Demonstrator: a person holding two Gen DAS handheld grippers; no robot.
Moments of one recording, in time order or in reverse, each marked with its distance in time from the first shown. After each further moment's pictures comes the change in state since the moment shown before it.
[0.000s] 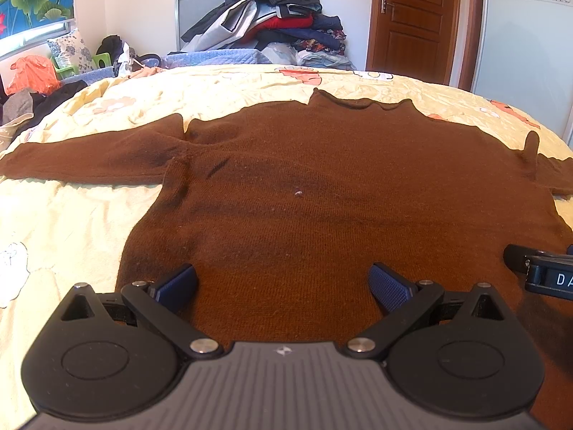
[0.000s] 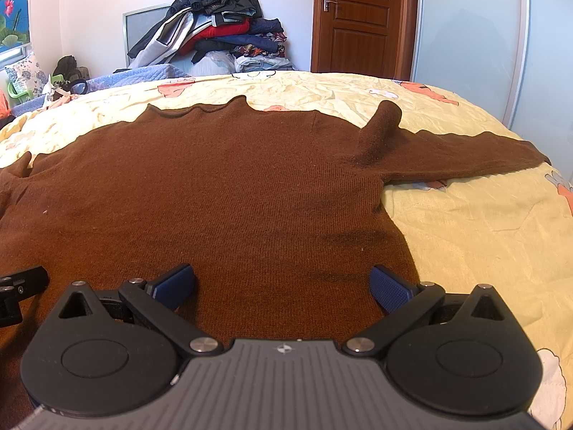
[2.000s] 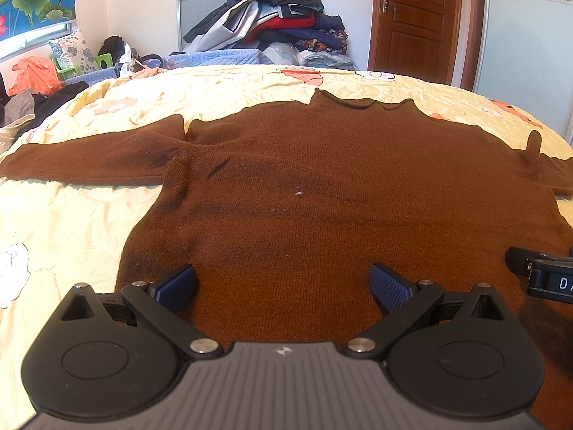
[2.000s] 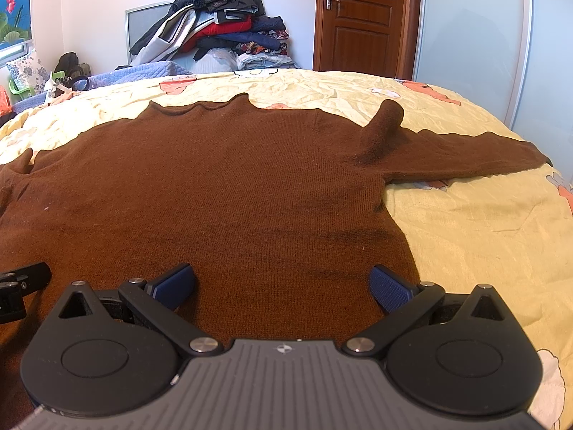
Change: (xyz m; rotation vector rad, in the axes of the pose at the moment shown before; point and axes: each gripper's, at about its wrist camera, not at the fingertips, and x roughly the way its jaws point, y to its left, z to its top) left arm -0.002 0.001 0.000 0.001 -0.002 0.004; right arm 0.001 0.002 -0.001 -0.009 0.006 -0.001
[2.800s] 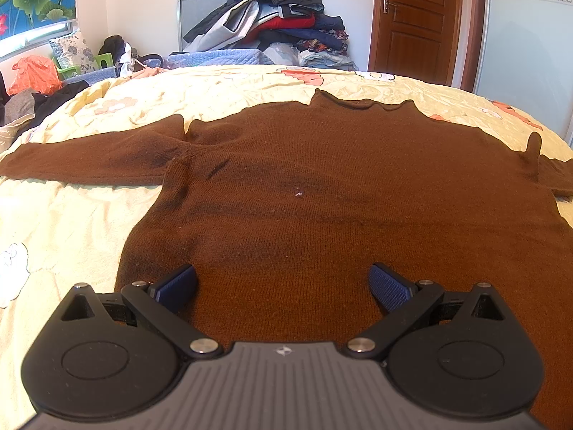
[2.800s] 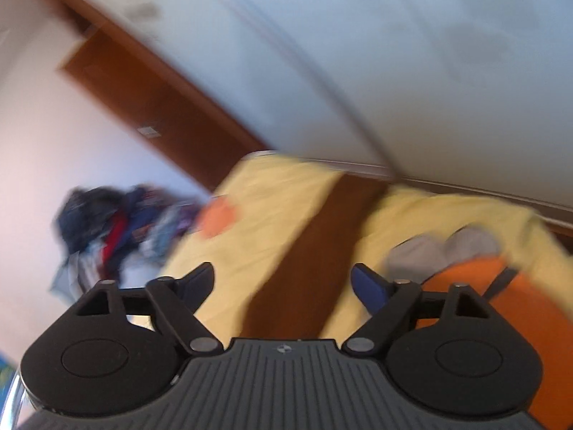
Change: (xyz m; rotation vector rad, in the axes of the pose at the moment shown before) left arm 0.000 0.000 0.001 -0.003 -0.001 0.001; right arm 0.076 -0.416 0.083 1.014 -0.215 -0.002
